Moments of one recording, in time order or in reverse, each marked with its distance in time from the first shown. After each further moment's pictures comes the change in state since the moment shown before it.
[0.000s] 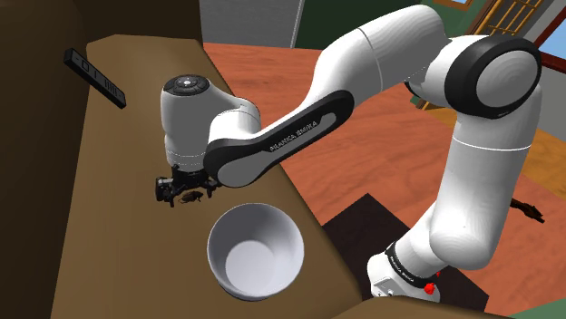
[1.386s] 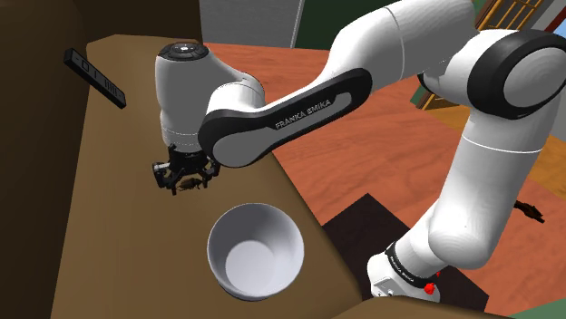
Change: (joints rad) arm -0.029 -0.075 0.040 0.041 0.072 -0.098 -0.050
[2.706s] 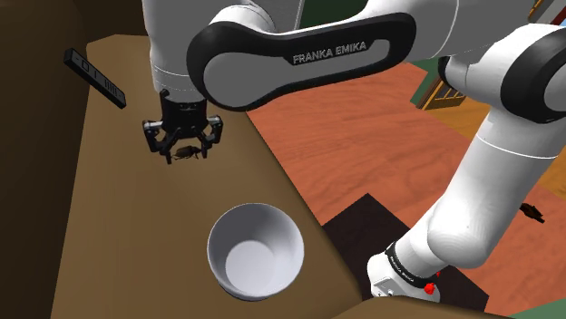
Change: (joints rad) arm -0.029 -0.105 0.043 0.150 0.103 -0.224 -0.078
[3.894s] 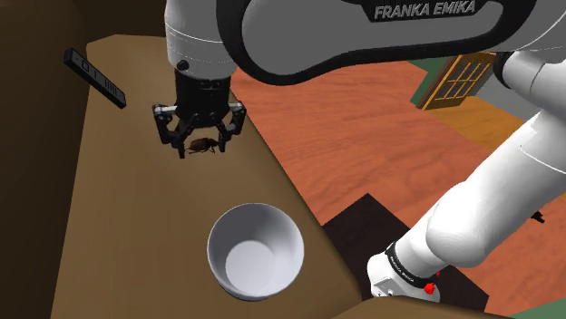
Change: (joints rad) arm -0.033 -0.234 0.038 -0.062 0.171 -0.106 -0.048
